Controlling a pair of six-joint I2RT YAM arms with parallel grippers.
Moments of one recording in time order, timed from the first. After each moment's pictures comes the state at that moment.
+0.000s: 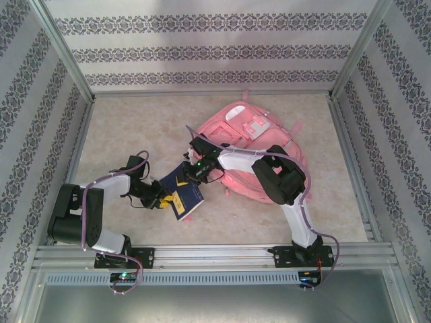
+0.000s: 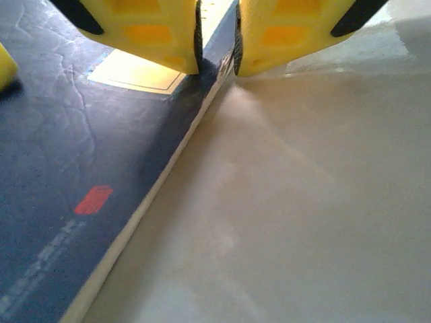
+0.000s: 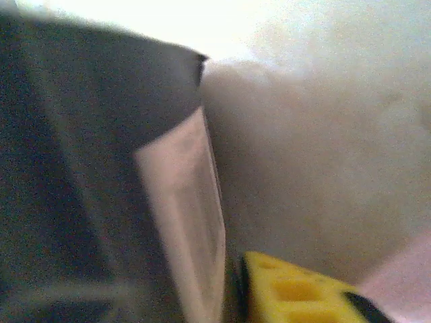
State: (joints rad) left arm -0.10 1.46 0.58 -0.52 0.68 -0.92; right arm 0.77 2.16 1.46 -0.35 -0.77 0.84
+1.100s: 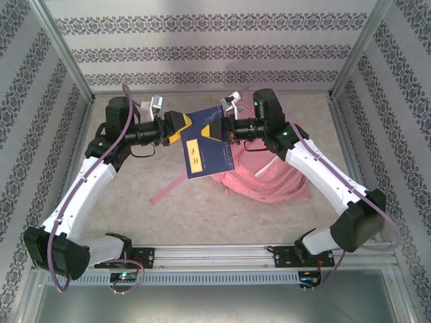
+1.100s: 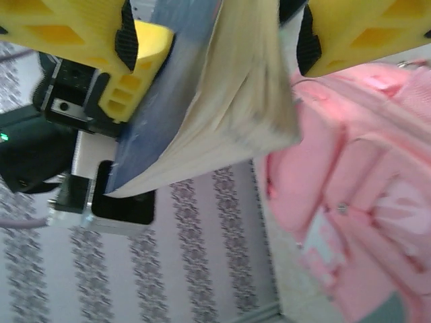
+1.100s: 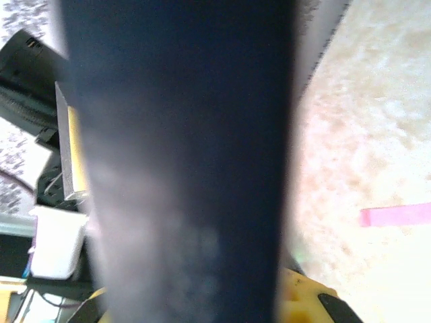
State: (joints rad) left arm -0.25 1.22 1.23 -0.35 0.86 -0.97; right arm 0.53 1.43 1.35 -0.23 -0.97 0.89
